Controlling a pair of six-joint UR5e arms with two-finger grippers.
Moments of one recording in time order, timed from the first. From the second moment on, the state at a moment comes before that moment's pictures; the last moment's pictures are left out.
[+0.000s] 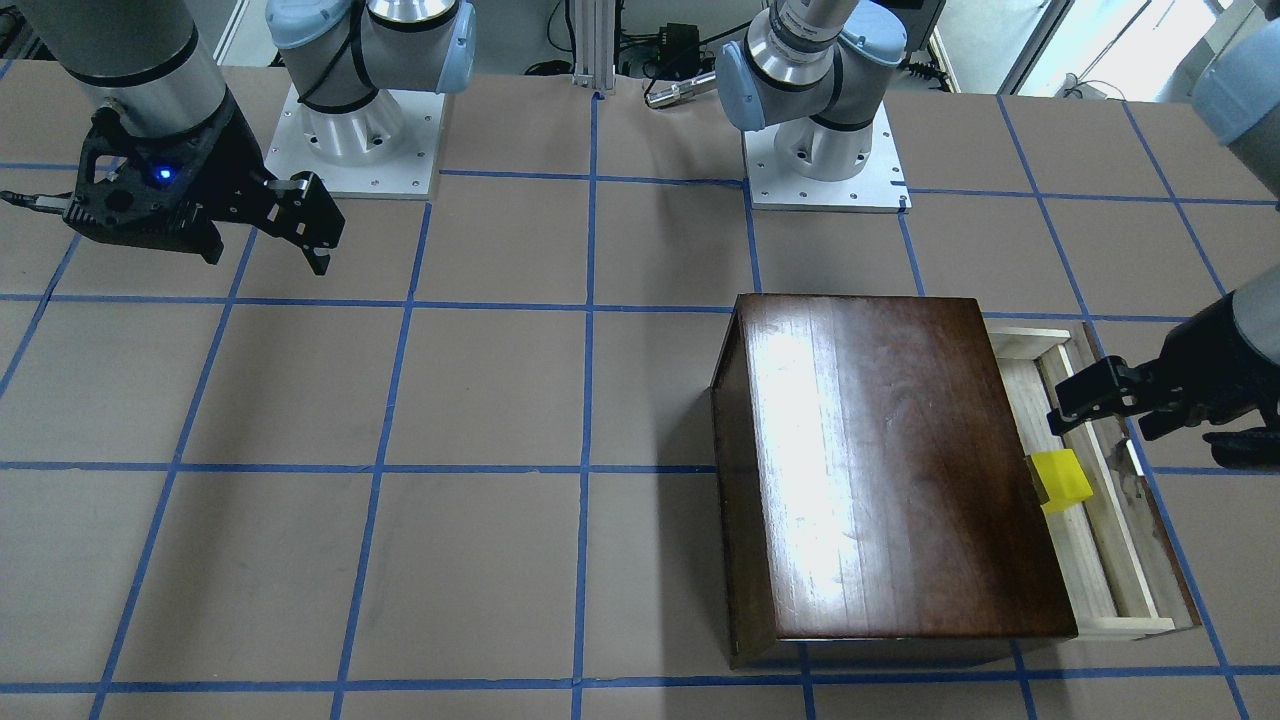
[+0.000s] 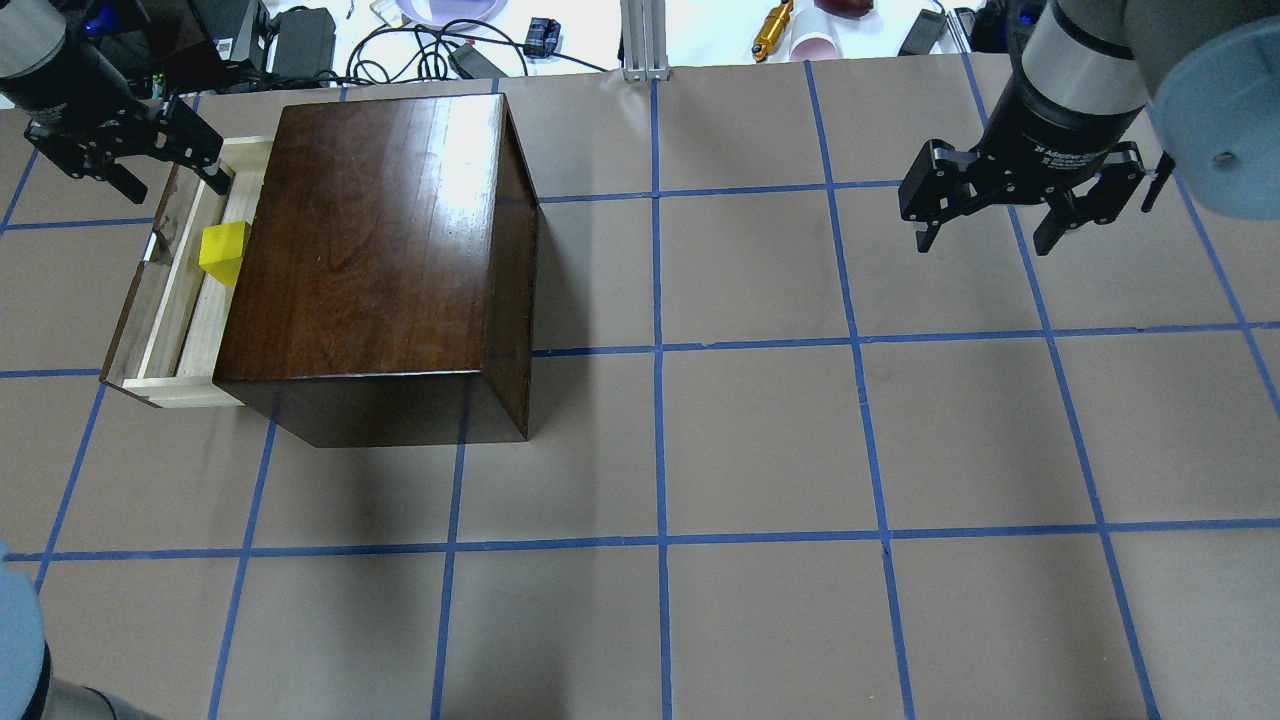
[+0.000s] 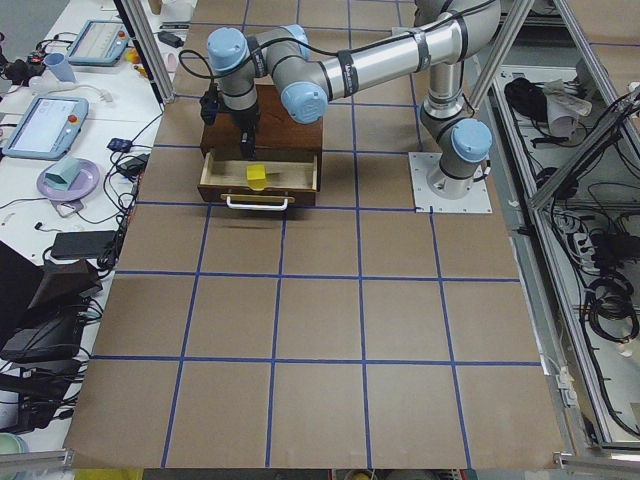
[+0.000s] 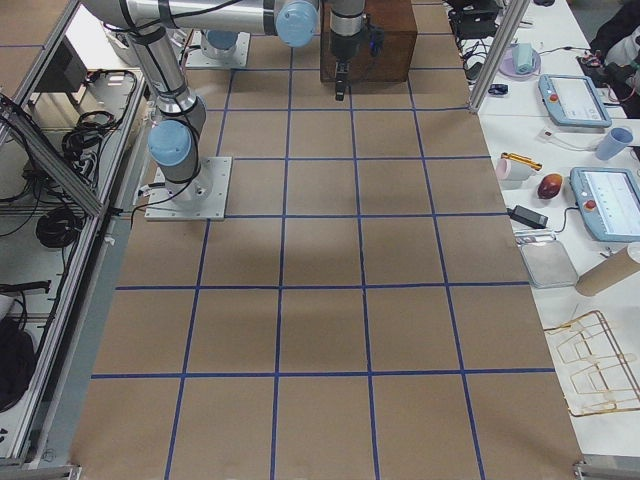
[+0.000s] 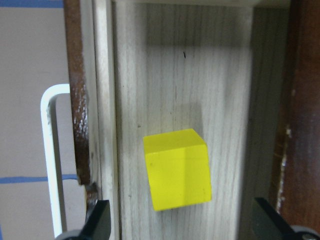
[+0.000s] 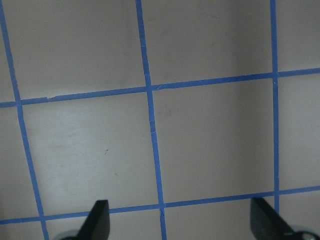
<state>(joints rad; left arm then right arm) -1.22 -1.86 -1.36 -1.53 1.51 0.38 1.52 -1.59 1.63 -1.60 -1.59 0.04</state>
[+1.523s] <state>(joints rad) -1.56 -1.69 -1.52 -1.60 1.57 0.18 1.52 -1.59 1.63 -1.60 -1.59 0.04</state>
